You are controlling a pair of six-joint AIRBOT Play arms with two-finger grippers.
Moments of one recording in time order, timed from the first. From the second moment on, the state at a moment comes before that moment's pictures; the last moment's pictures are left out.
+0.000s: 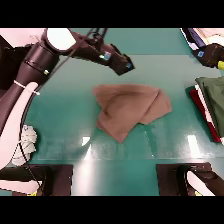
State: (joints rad) left arm -0.49 -1.57 1.87 0.93 -1.10 -1.15; right arm -0.10 -0.91 1.25 -1.00 0.99 1.45
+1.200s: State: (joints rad) left arm -0.25 -1.58 1.15 0.53 -0.84 -1.00; right arm -0.10 -0.97 1.25 -1.00 1.19 1.45
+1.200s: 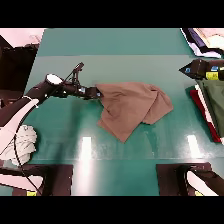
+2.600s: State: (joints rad) left arm -0.25 -1.33 1.36 0.83 -1.09 -1.07; right arm 0.27 -1.26 0.66 -0.62 0.64 1.49
